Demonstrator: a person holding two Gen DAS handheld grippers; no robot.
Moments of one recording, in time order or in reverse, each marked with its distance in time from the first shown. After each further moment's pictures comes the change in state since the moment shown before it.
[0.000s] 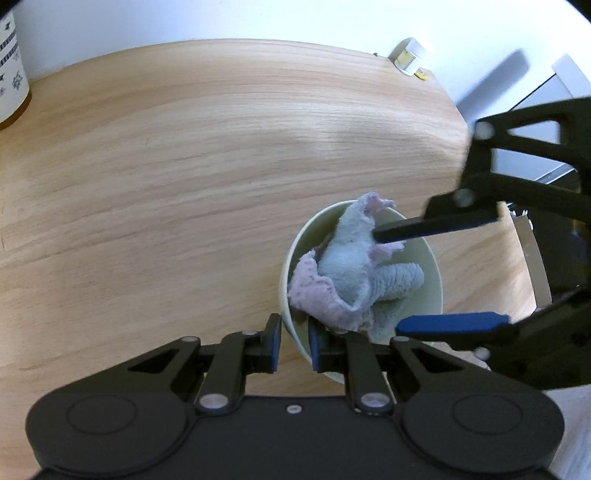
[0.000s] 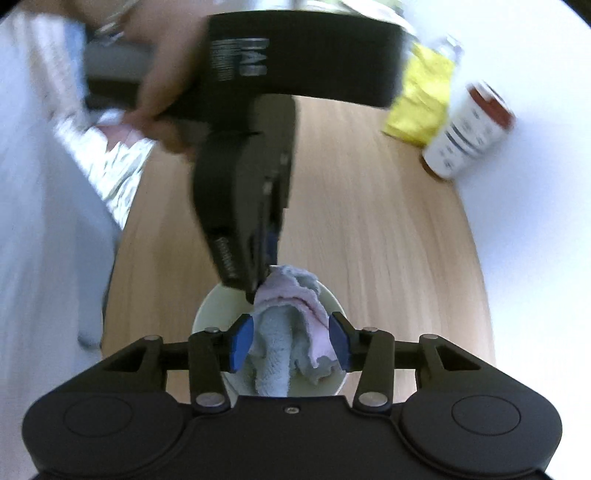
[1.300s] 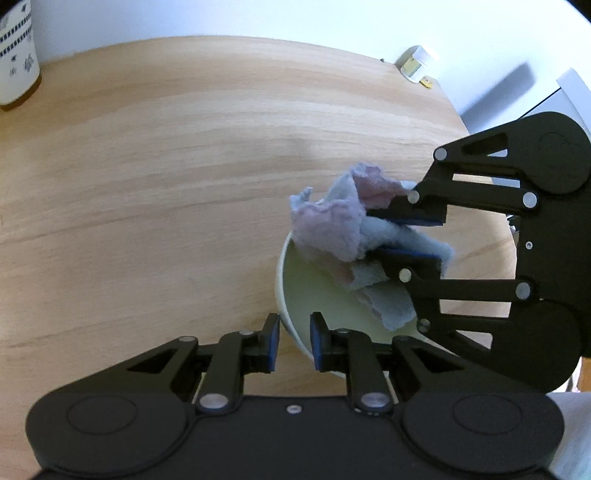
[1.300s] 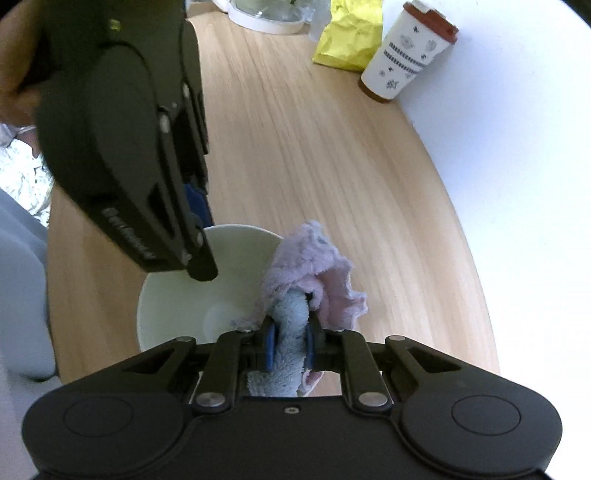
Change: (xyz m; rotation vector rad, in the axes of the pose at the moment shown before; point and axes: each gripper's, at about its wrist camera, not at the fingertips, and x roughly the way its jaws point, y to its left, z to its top) left arm 0.001 -0.004 -0.008 -0.055 -0.021 -0.012; right arm 0.042 -0.022 -0.006 0.315 0.188 -0.168
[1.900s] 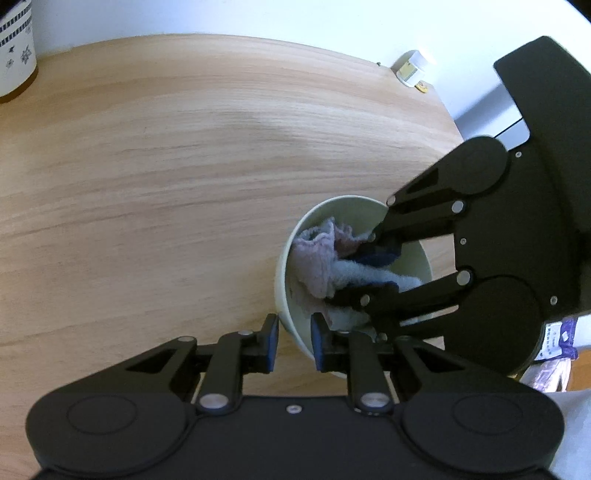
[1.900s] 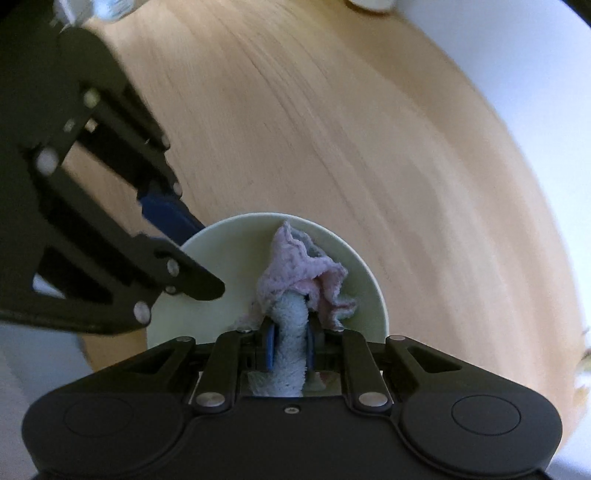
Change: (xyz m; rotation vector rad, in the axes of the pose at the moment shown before) left arm 0.002 0.009 -0.001 -0.026 -0.006 -0.047; right arm 0.048 -0.037 0.015 0.277 0.178 0.287
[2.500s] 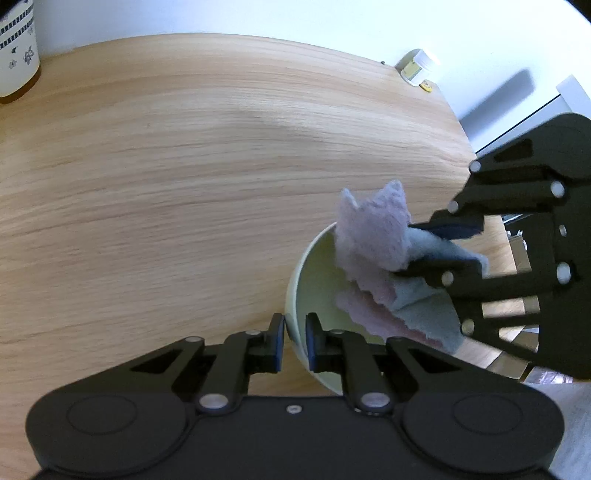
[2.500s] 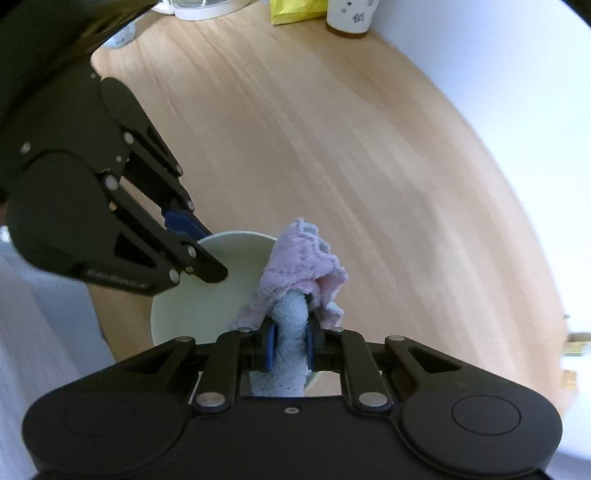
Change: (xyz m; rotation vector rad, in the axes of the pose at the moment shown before) left arm 0.004 -0.009 0.003 0.008 -0.012 0.068; right arm -0.048 0.003 -0.011 -0.044 -0.030 -0.126
